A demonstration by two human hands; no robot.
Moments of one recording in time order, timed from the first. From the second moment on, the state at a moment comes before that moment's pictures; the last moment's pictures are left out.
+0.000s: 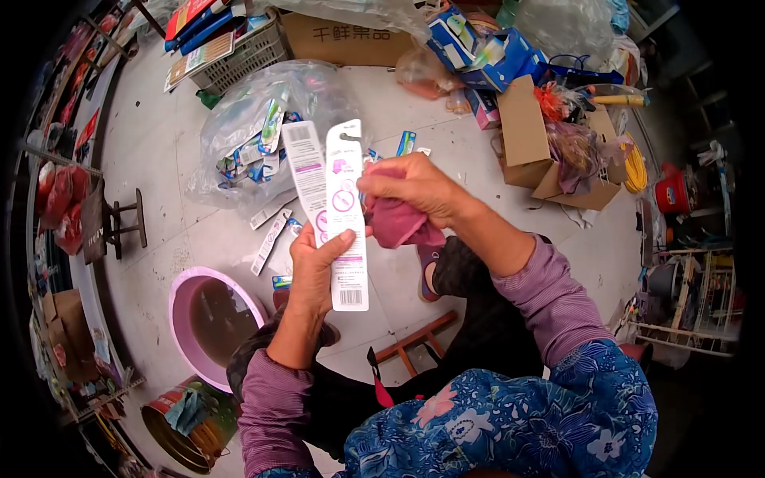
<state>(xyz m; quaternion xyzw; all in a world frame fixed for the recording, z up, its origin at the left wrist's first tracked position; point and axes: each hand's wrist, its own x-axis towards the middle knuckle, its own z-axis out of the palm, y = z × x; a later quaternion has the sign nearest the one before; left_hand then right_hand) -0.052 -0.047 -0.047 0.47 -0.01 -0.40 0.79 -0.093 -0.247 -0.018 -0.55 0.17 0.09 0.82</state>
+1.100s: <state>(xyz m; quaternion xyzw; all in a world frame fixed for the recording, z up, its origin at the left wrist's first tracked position) -0.013 -0.024 -0.050 0.73 -0.41 -0.47 0.27 -0.114 -0.268 -0.013 -0.93 -0.03 0.29 0.24</state>
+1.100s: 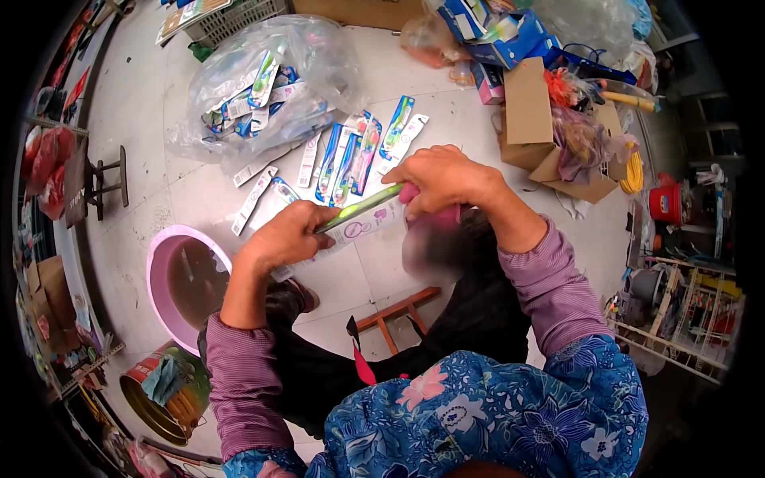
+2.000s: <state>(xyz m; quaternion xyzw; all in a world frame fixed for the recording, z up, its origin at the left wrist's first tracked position) -0.041 -0.057 -0.064 0.52 0.04 -0.27 0.81 -0.101 -0.214 -0.038 -0.50 0.29 0.06 0.81</state>
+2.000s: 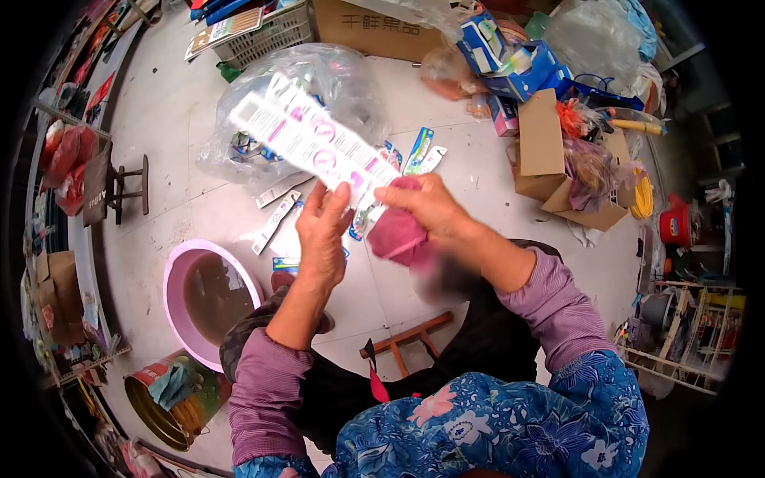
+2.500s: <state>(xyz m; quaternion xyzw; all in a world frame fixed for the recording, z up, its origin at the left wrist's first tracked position) -0.043 -0.055 -0.067 0.49 0.08 -0.40 0.77 -0.105 -0.224 0.007 -0.57 0.15 -0.16 0.79</state>
